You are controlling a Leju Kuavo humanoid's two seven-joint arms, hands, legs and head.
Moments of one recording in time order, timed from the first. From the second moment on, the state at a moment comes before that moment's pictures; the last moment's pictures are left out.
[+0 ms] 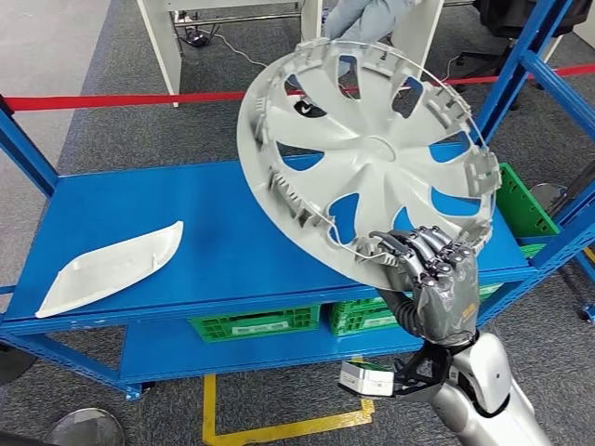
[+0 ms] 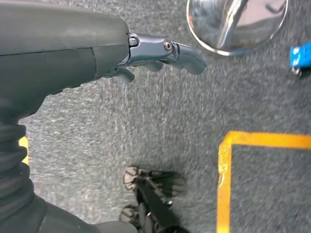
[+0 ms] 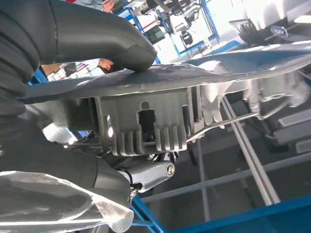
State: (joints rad) left arm 0.11 -0.35 1.19 -0.96 -1.11 -0.33 -0.45; right arm -0.05 -0.25 0.48 -1.93 1.01 -0.68 -0.17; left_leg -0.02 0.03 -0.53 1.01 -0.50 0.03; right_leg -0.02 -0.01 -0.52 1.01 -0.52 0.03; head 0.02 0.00
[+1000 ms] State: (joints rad) left arm 0.15 -0.35 1.05 -0.97 -1.07 -0.23 -0.41; right arm 0.02 -0.23 0.44 -2.00 0.83 -0.68 -0.32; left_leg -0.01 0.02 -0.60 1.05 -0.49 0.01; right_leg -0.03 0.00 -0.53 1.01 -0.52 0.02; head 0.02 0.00
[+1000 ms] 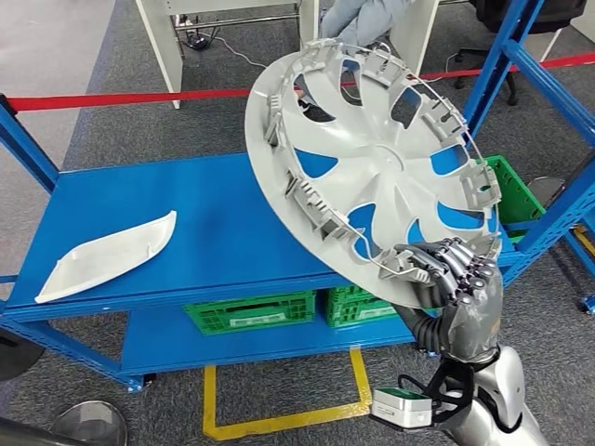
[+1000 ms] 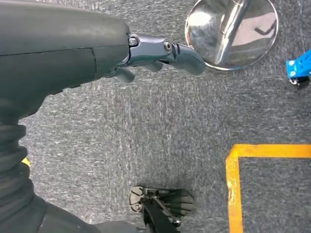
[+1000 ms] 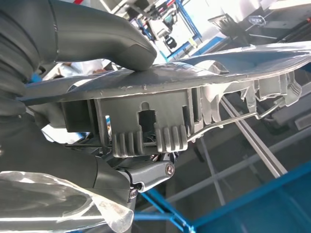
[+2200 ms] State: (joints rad) left arm 0.11 -0.32 0.97 -0.92 -1.07 -0.21 -0.40; right arm 0.04 -0.28 0.44 -2.03 0.82 -0.66 -0.31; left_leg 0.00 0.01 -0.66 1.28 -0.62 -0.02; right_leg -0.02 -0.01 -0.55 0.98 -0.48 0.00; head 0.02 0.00
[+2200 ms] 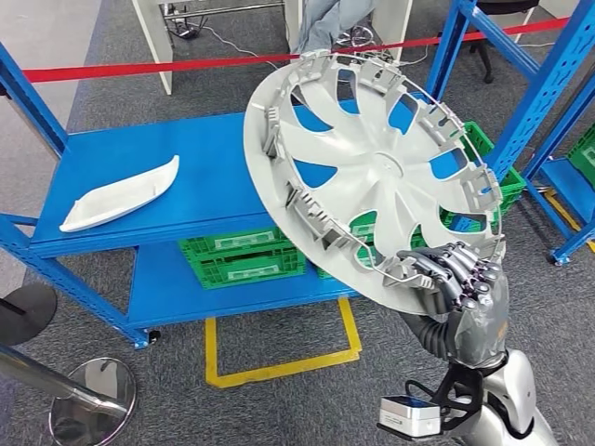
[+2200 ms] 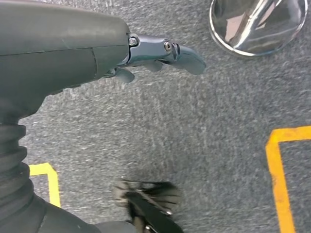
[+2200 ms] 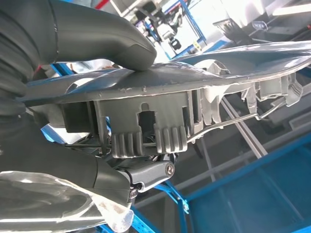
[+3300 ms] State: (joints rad) left arm 0.16 -0.30 0.80 -0.94 -0.97 -0.20 -0.31; right arm 0.16 -0.30 0.39 -2.10 0.84 -0.61 -0.26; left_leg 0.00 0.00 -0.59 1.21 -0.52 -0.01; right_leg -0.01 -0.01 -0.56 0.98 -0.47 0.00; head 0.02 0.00
